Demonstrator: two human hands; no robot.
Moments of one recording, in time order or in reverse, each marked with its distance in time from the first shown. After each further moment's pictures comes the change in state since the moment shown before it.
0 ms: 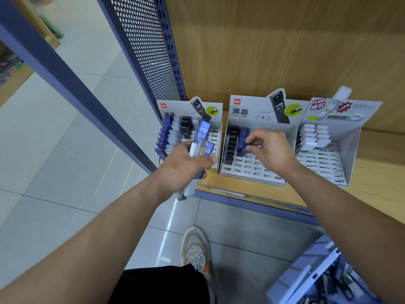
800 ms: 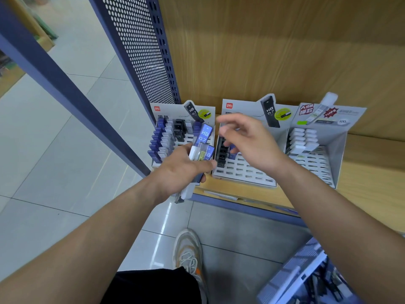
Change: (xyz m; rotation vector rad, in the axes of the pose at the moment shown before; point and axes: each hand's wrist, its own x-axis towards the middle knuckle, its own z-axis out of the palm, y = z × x) left_hand 0.004 0.000 0.007 -0.019 -0.082 0.055; right_hand -0.019 -0.089 -0.031 0.559 -0.125 -0.004
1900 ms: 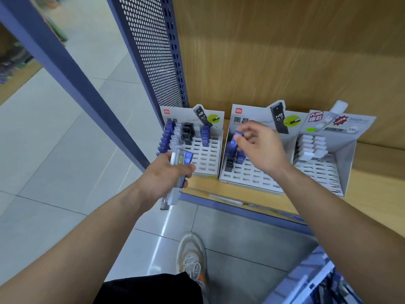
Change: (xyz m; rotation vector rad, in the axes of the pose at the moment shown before) left_hand -0.016 -0.015 -0.033 -0.009 0.183 -0.132; right_hand 0.022 0.038 0.000 -0.216 0.214 -0.024
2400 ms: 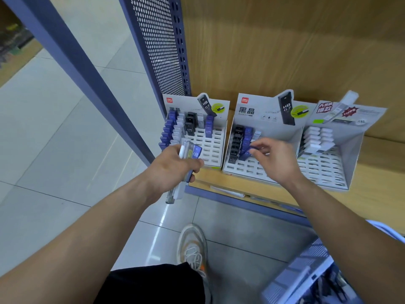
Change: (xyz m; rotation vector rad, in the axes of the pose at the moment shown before) left_hand -0.001 -0.003 0.002 0.041 -0.031 -0.001; right_hand -0.024 0.057 -0.002 -0.260 -0.011 0.023
